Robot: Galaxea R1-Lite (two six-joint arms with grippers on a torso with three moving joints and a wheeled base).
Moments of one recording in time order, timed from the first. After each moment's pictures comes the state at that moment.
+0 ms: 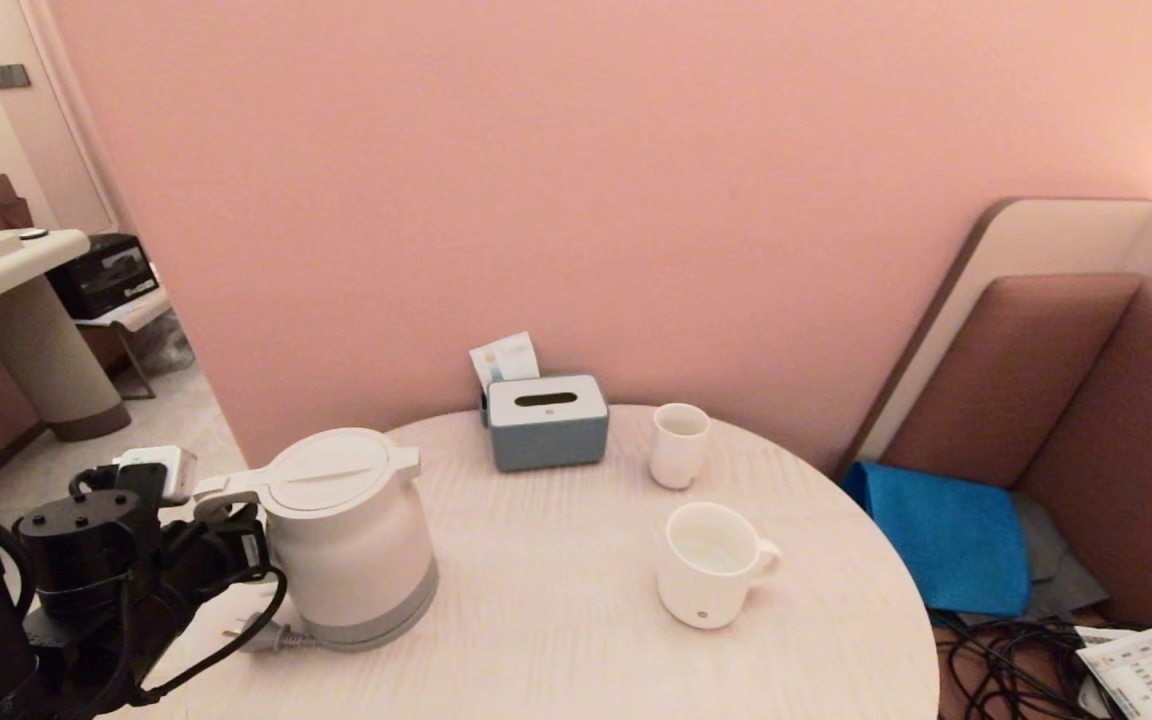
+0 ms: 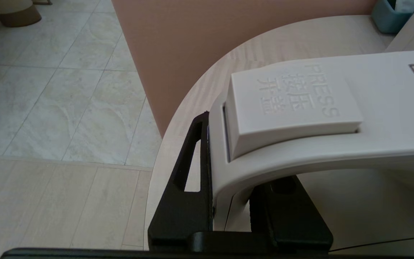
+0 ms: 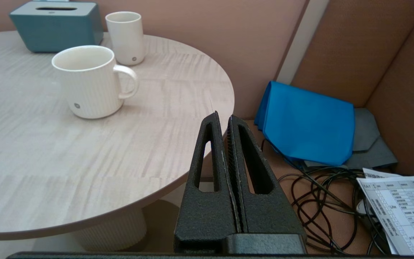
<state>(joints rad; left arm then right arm) -0.04 1.97 -0.19 -1.51 0.16 -0.05 0.01 0.00 0.00 0.00 0.00 -0.01</state>
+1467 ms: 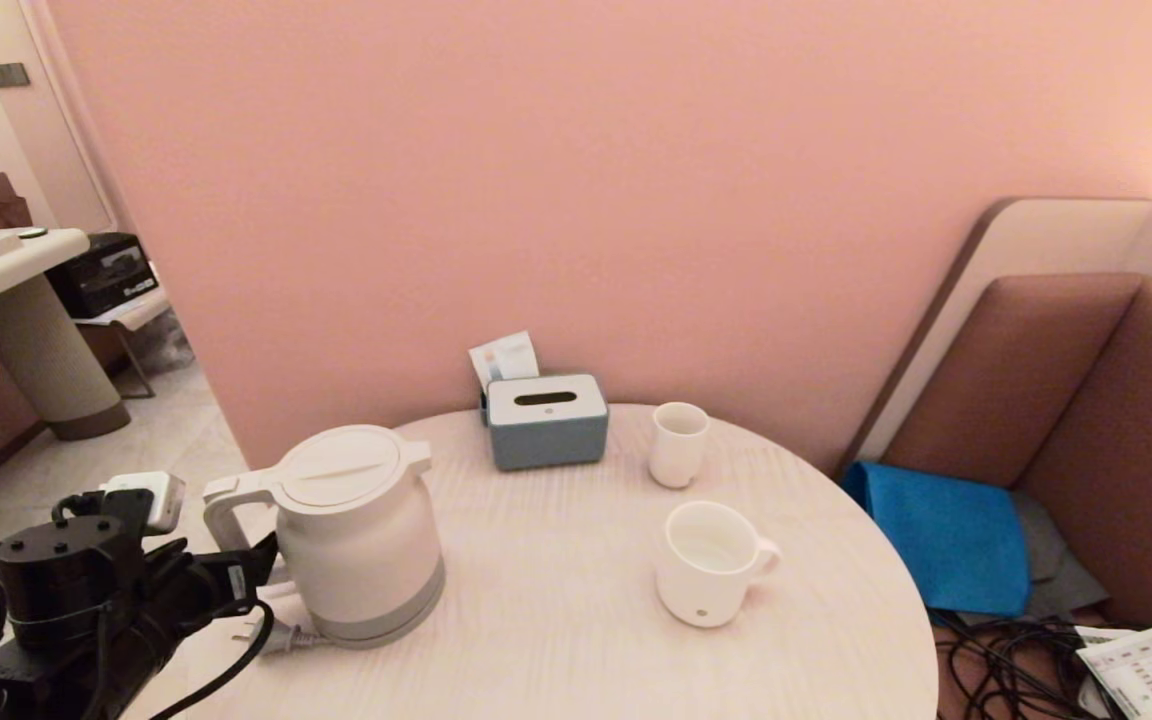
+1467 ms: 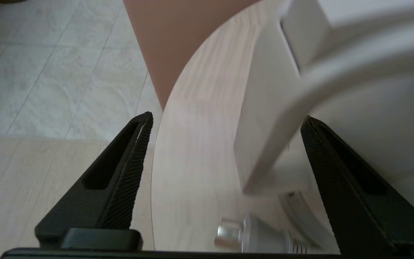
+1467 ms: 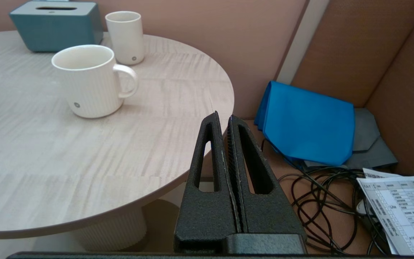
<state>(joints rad) -0.04 1.93 -0.09 -1.52 0.16 -0.06 0.01 0.00 0.00 0.00 0.00 -0.01</state>
